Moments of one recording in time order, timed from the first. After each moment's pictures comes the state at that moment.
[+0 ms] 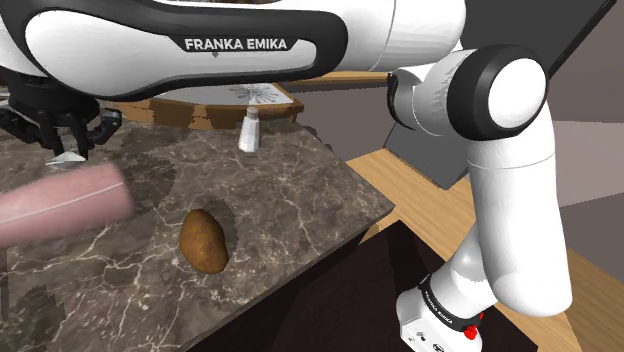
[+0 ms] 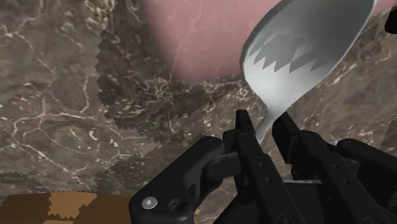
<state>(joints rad) 0.44 0.70 0.69 -1.17 -0.61 1.92 1.28</state>
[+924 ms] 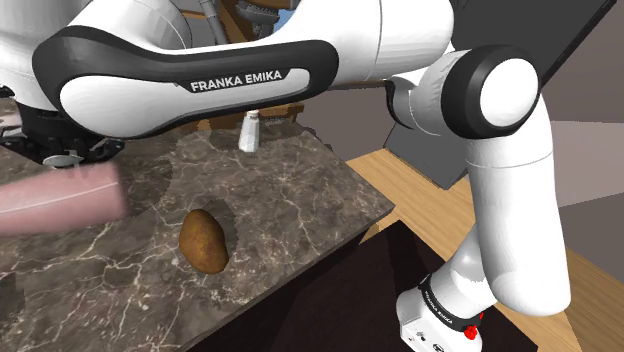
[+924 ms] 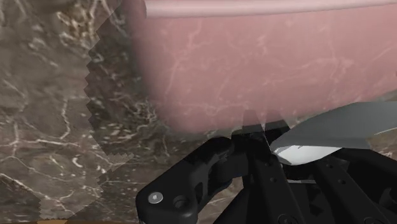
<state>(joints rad) 0.42 0.71 0.68 -1.26 -0.63 2.02 1.31</state>
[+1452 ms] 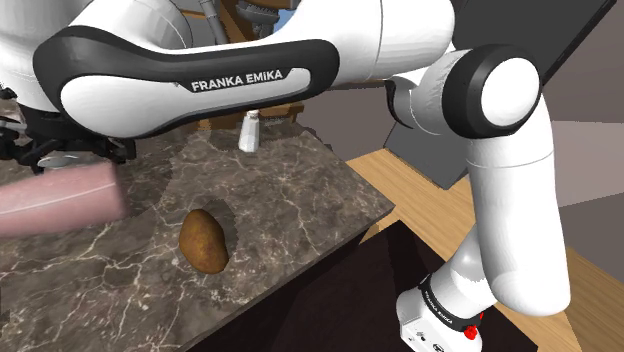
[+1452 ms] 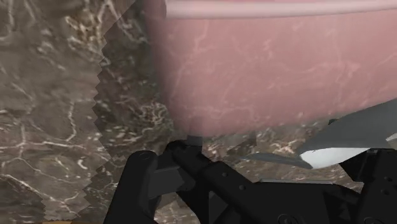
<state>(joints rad) 0.41 0.70 0.68 -1.27 -0.63 2.01 1.31</state>
